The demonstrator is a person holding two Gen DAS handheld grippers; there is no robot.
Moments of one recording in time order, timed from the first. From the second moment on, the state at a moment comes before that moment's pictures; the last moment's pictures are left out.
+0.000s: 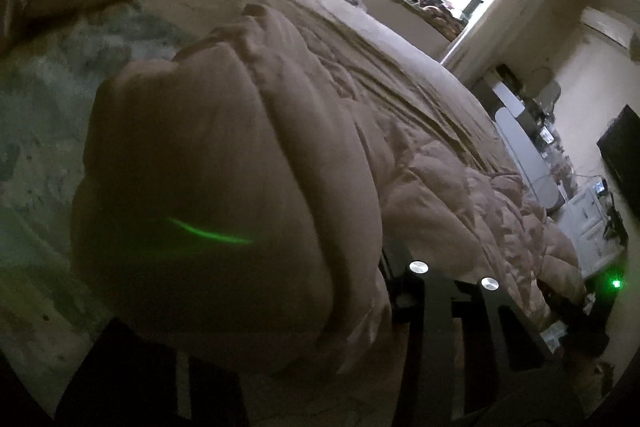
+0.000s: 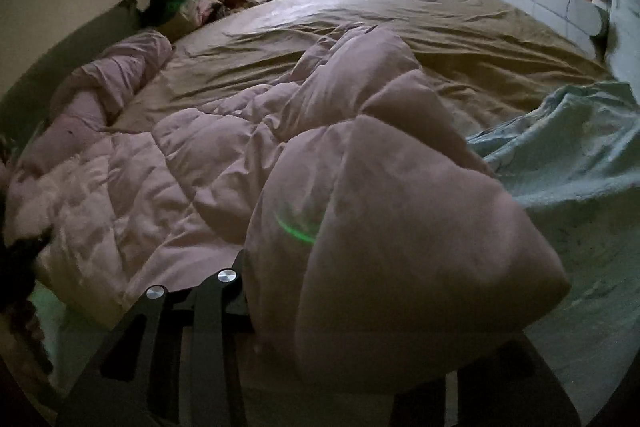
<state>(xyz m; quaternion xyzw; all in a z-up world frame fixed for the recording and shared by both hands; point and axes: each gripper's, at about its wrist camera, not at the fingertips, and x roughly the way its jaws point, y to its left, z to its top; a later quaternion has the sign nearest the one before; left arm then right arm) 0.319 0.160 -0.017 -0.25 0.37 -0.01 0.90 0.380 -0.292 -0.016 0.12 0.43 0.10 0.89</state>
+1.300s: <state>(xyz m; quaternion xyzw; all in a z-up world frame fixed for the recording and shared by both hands) 0.282 0.184 0.059 -0.20 0.32 -0.06 0.92 0.354 -0.269 0.105 0.08 0.49 0.14 0.86</state>
